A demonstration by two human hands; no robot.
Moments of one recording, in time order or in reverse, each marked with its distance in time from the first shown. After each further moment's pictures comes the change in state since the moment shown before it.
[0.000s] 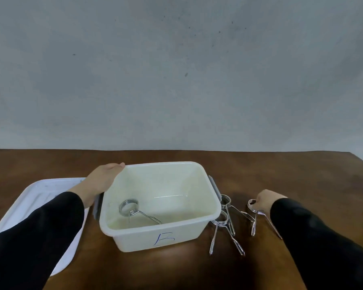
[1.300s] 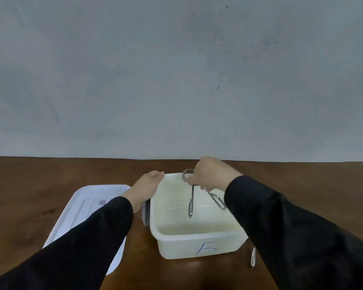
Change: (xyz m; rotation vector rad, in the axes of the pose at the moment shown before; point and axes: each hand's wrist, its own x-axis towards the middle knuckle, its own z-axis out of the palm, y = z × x) left_hand -0.004 -0.003 -0.010 -0.045 -0.111 0.011; right_hand -0.150 -0.253 -0.070 0.211 0.223 -0.567
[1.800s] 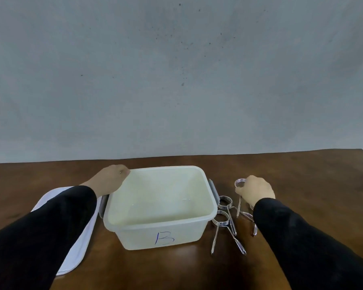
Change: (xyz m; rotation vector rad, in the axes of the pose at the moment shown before) left_hand -0.005 0.035 0.006 0.751 0.070 0.058; right_hand -0.024 0.251 0.027 -0.019 0.279 0.486
